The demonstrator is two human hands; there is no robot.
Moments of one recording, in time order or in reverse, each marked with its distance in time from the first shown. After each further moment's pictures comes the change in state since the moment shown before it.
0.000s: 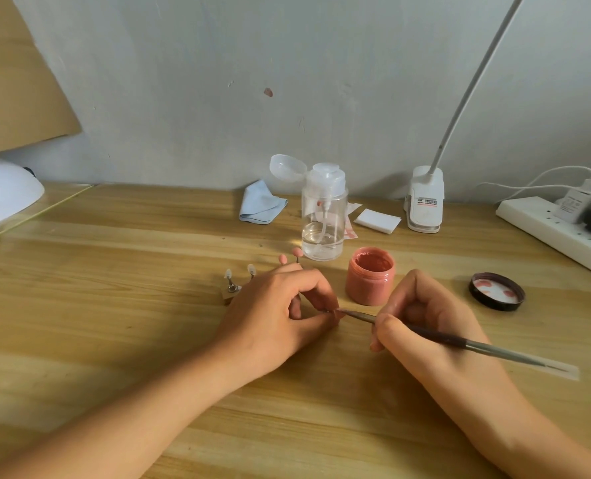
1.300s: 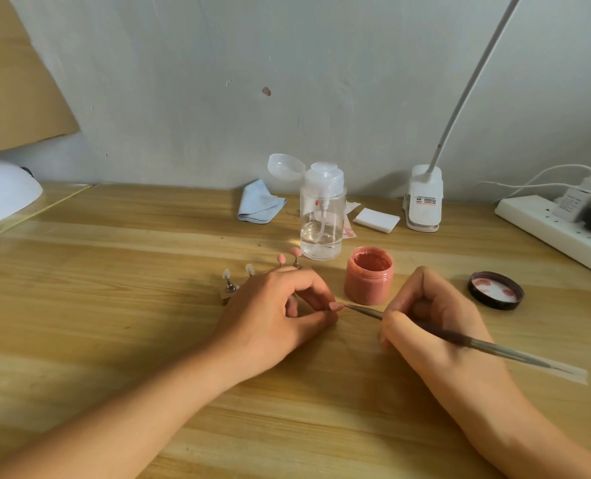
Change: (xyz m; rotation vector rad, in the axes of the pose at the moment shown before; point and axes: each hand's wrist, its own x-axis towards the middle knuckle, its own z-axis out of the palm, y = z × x) left_hand 0.001 -0.008 0.002 -0.053 -0.023 -0.026; right_hand 0.003 0.002 0.001 -0.098 0.096 -0.012
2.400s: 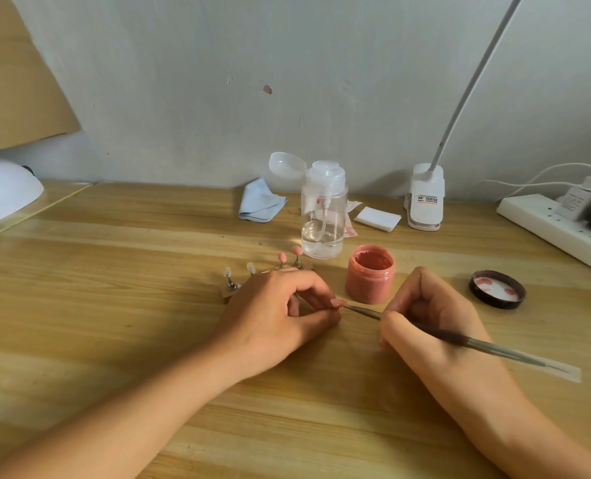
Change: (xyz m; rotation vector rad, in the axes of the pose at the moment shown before) left_hand 0.000 0.002 0.000 0.002 -0.014 -0.031; right_hand 0.000 0.004 0.000 -0.023 -0.014 0.000
